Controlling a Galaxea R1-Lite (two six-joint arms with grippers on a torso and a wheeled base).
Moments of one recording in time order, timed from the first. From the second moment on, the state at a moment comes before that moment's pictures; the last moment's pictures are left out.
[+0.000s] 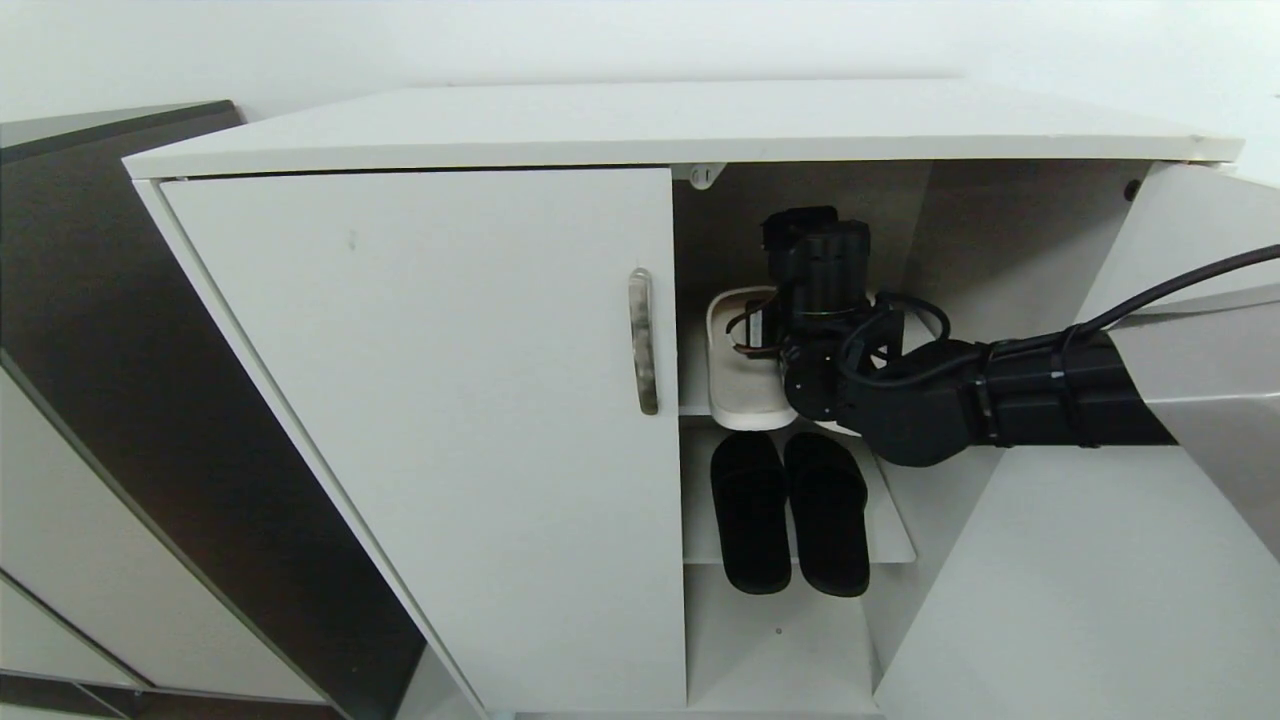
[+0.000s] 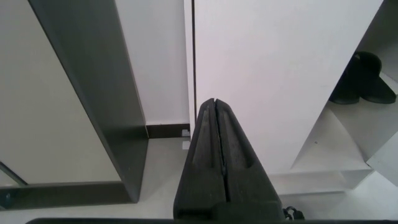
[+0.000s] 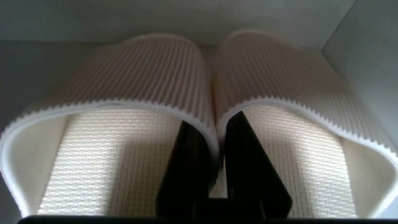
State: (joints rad) left arm 0.00 0.00 0.00 0.00 -0.03 0.01; right arm 0.68 2.15 -1.65 -0.41 -0.79 0.04
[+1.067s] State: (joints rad) left arm 0.00 0.00 0.00 0.00 -0.02 0.01; right arm 0.80 1.92 -1.34 -0.45 -0.80 0.05
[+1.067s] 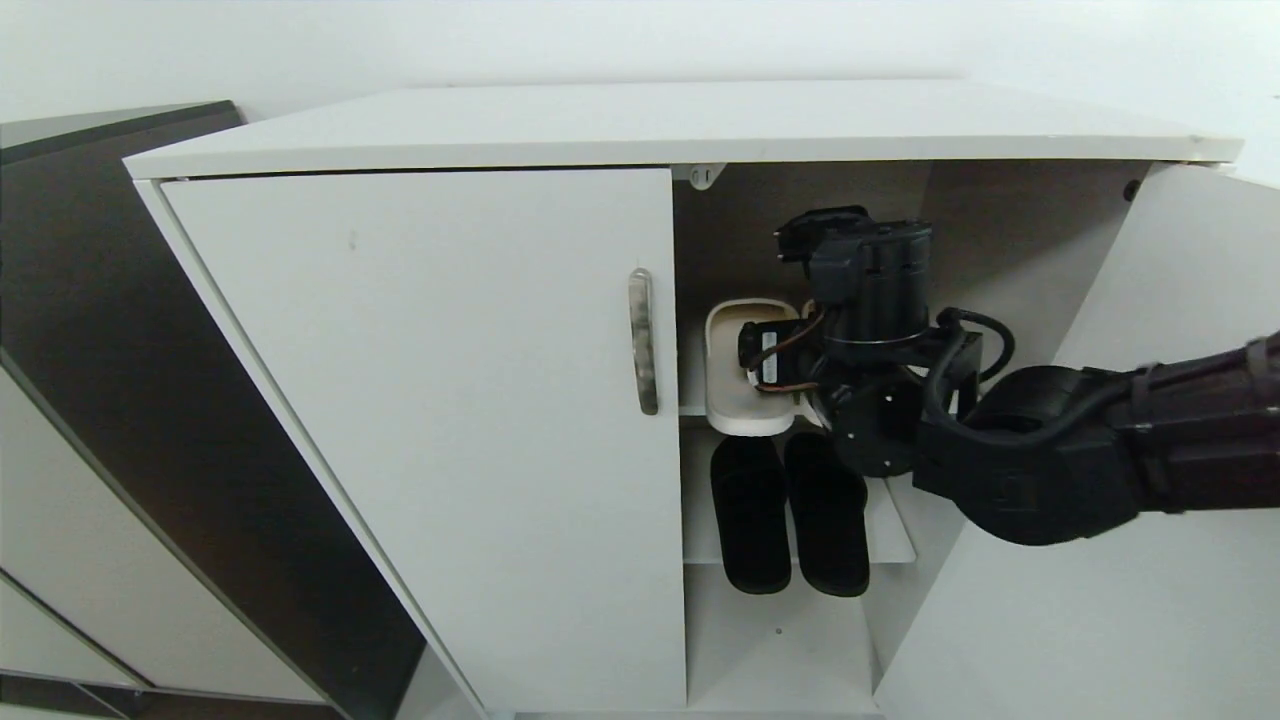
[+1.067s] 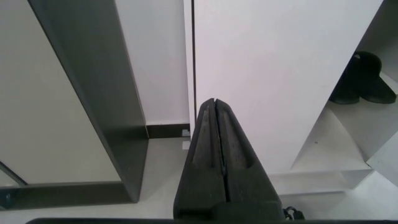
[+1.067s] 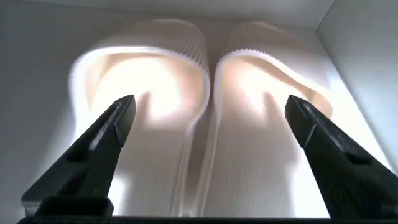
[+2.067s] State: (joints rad) left arm 0.00 0.00 0.00 0.00 -0.03 0.01; right arm 0.94 1.62 -0.85 -0.67 -0.67 0.05
